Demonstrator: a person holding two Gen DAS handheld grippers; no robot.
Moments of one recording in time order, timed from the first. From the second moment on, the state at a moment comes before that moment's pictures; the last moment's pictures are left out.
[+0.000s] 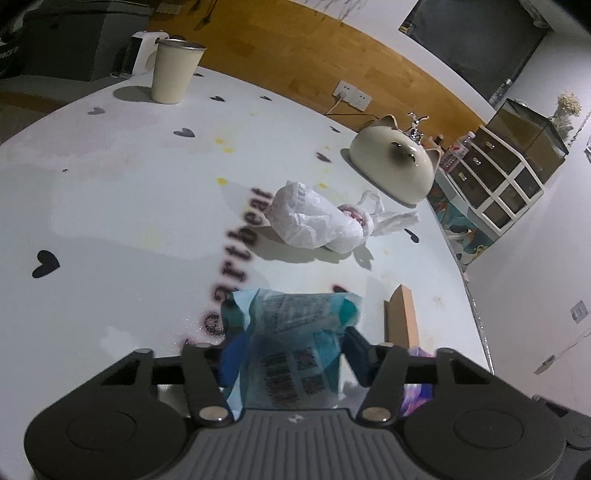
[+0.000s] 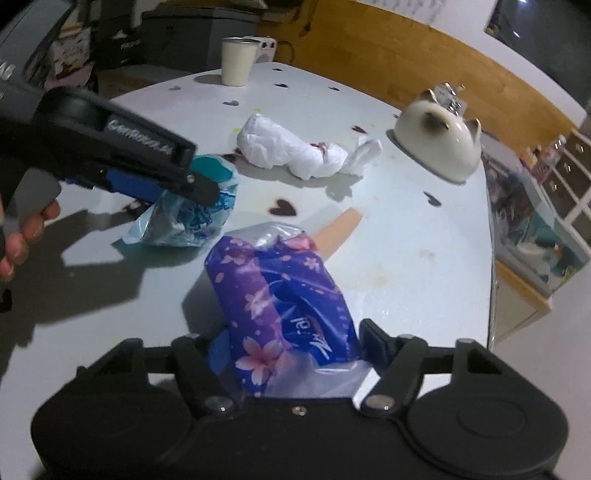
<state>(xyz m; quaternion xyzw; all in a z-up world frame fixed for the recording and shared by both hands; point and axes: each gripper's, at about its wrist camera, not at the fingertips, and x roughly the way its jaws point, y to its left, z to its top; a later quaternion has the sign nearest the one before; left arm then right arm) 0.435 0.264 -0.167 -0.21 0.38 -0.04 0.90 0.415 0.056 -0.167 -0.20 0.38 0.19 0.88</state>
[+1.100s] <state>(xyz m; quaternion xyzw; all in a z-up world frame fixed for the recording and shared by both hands) 0.299 0.240 -0.102 -0.10 0.37 -0.04 0.92 0.341 0.010 -0.111 -0.02 0.42 0.15 0.90</state>
